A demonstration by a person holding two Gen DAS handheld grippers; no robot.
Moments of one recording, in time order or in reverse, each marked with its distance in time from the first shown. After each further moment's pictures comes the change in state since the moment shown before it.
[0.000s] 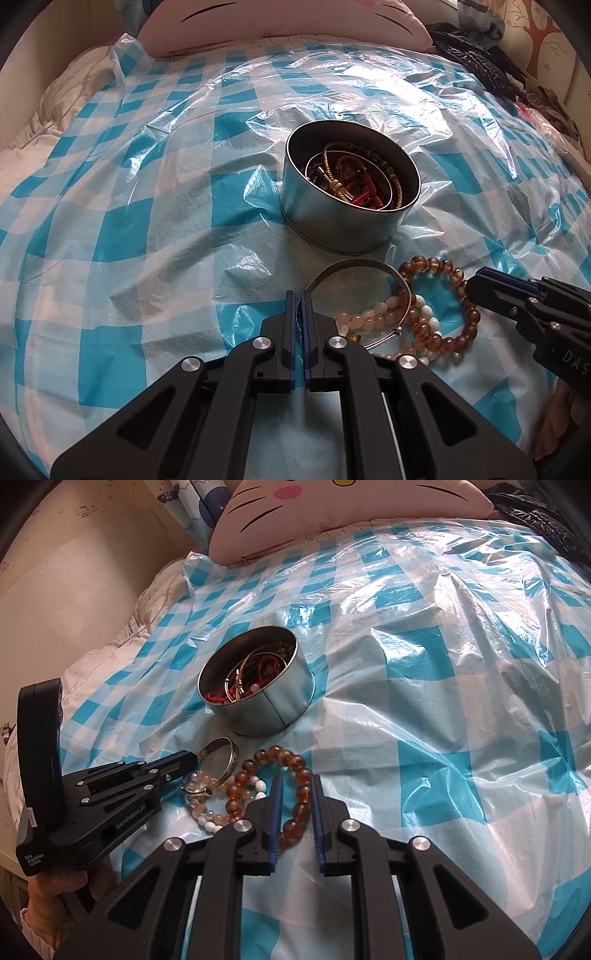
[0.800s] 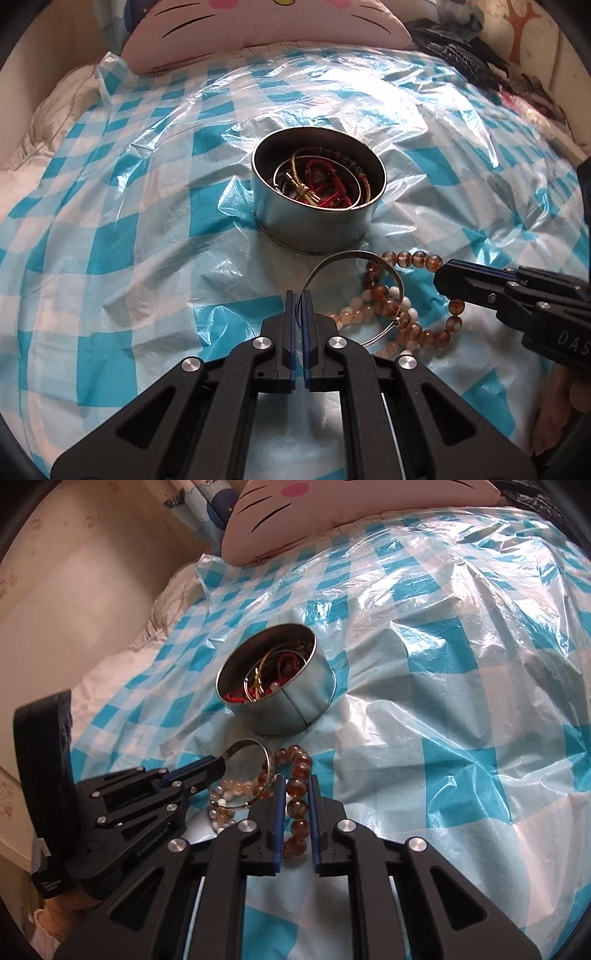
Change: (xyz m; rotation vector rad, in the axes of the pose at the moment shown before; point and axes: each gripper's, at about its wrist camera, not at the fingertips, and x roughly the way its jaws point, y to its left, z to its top) left arm -0.013 -0.012 -0.004 0.031 -0.040 -0.030; right arm 0.000 -0.008 0.001 0.054 -0.009 0.144
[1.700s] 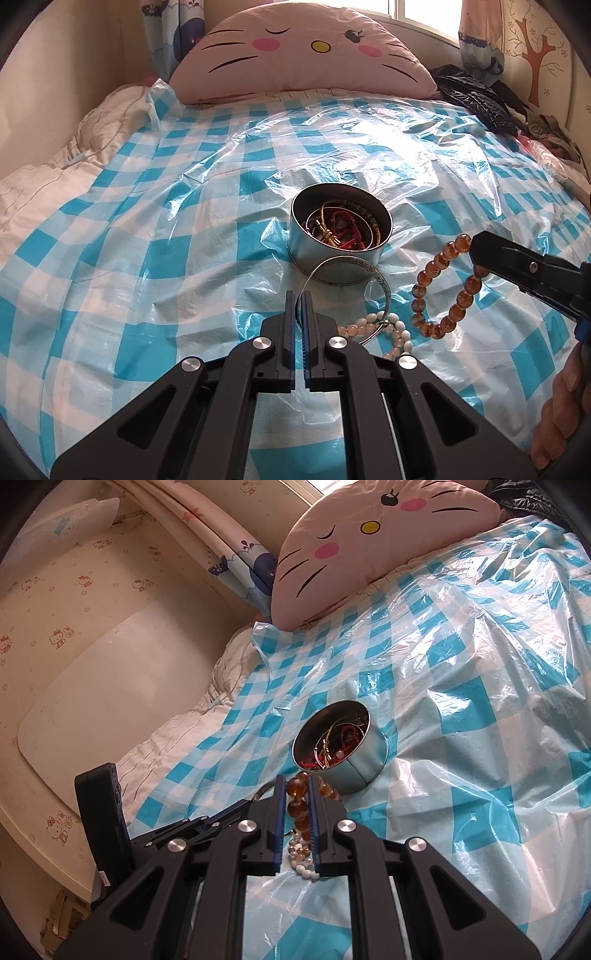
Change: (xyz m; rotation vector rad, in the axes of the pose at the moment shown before) left arm -0.051 -0.005 -0.011 -0.063 -0.170 0.116; right arm -0.049 0.008 0.007 0.020 -0.217 0.230
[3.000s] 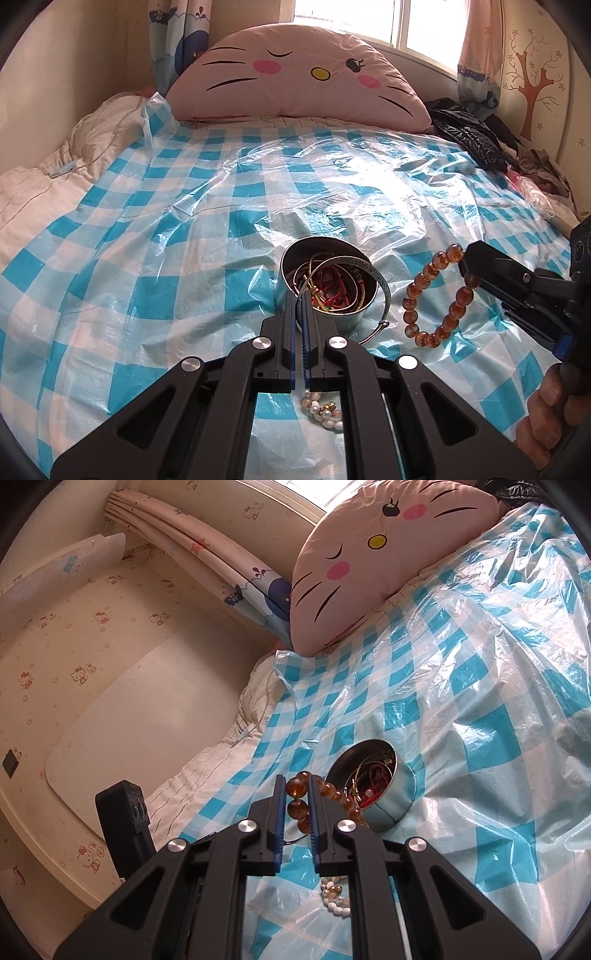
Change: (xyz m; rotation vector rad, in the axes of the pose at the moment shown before) left arm -0.004 0.006 0.036 -0.066 -0.084 -0.079; right arm -0.001 -0.002 0.030 0.071 -0.086 0.133
